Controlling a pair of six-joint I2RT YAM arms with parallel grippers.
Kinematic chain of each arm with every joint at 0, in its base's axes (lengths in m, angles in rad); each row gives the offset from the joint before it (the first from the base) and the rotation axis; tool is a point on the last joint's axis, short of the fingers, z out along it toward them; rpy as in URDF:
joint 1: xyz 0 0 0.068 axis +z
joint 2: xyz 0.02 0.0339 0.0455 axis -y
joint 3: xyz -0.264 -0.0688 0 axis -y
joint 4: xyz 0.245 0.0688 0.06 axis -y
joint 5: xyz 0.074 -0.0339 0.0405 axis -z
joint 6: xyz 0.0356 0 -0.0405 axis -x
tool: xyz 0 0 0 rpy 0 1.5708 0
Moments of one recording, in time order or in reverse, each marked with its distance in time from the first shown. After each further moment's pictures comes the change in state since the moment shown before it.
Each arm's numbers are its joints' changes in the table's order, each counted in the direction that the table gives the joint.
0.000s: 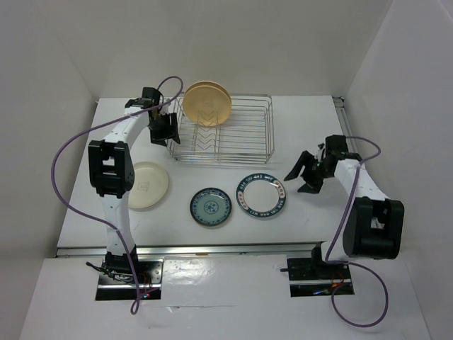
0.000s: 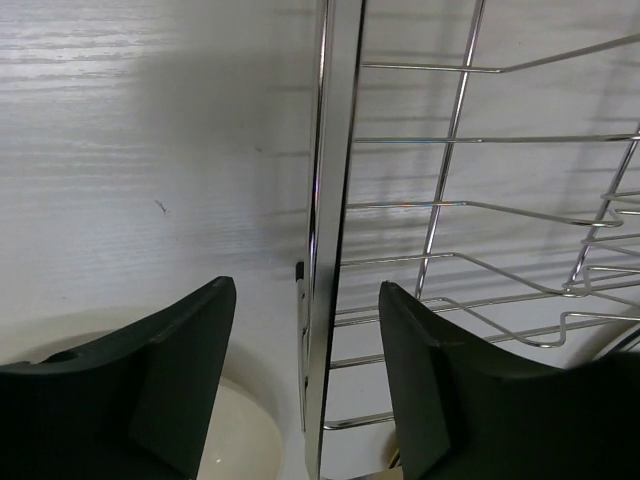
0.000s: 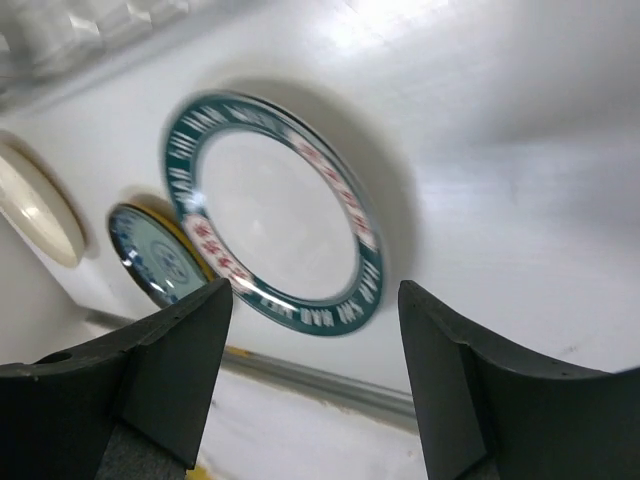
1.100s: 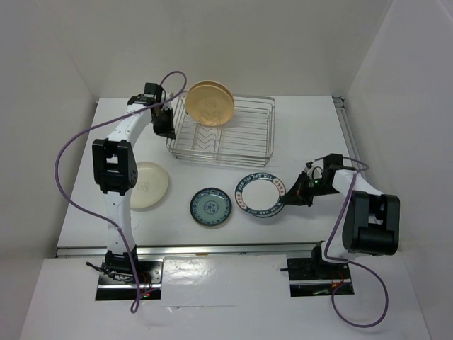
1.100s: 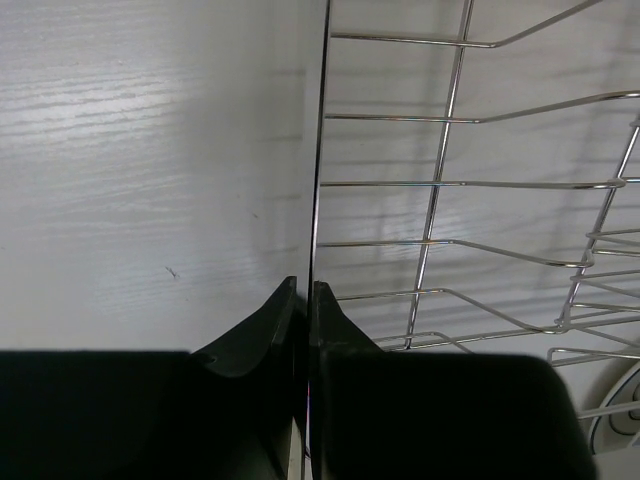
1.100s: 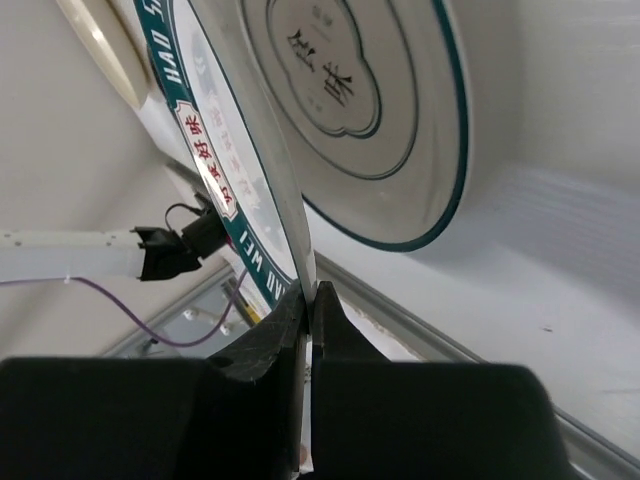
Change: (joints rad) left arm -0.011 -0.077 0.129 0.000 -0.022 -0.067; right arm -0.034 -0.032 -0.156 -0.018 -0.398 0.156
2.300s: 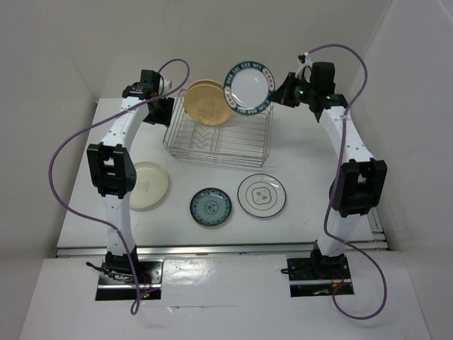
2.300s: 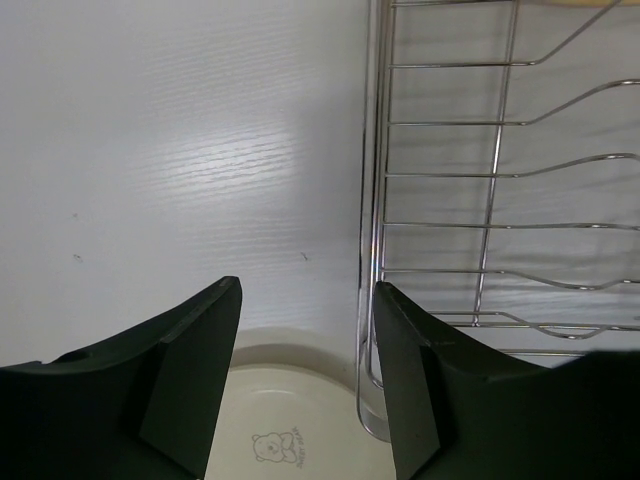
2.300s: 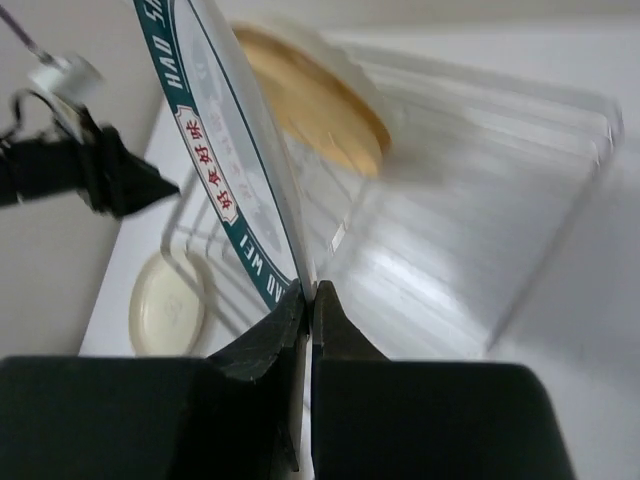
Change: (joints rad) left arm -0.018 0.073 0.103 -0.071 -0.246 -0.193; right arm 0.249 -0.404 1.066 0.402 0.297 -0.100
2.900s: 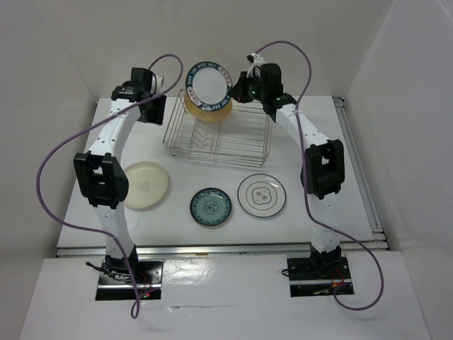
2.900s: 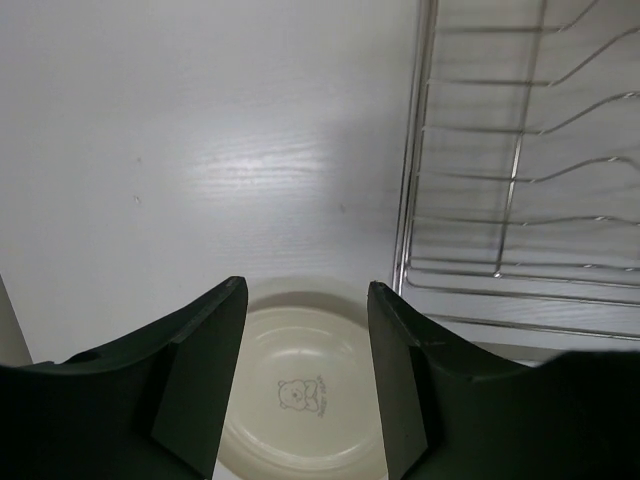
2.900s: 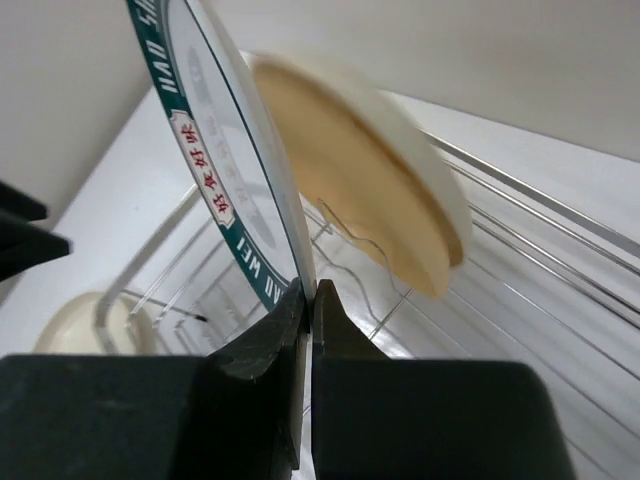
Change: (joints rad) left arm 0.007 0.187 -0.169 0.006 -0.068 0.000; right arm 0.242 -0.349 0.188 0.254 0.163 0.112
